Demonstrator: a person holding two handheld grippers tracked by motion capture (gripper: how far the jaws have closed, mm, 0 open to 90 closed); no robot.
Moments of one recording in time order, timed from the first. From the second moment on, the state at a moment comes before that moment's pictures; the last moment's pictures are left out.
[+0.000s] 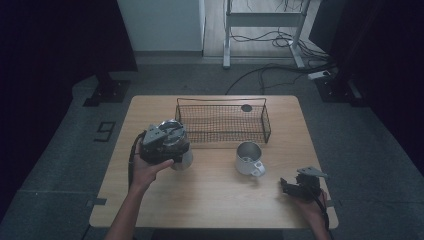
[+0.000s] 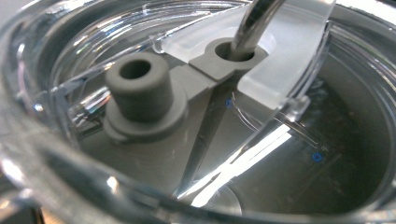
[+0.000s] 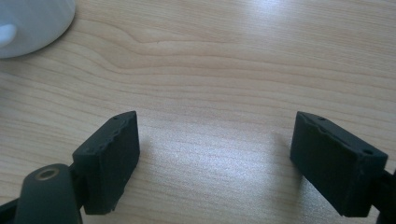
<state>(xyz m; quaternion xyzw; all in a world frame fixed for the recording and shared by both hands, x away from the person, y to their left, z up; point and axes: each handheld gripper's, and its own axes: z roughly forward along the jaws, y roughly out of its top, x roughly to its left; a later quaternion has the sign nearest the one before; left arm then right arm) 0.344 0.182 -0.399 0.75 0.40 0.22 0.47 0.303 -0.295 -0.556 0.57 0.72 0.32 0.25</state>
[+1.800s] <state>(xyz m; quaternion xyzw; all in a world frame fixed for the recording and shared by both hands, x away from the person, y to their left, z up) 0.396 0.164 -0.371 0.75 0.41 0.20 0.48 0.303 -0.295 -0.556 0.57 0.71 0.32 0.25</state>
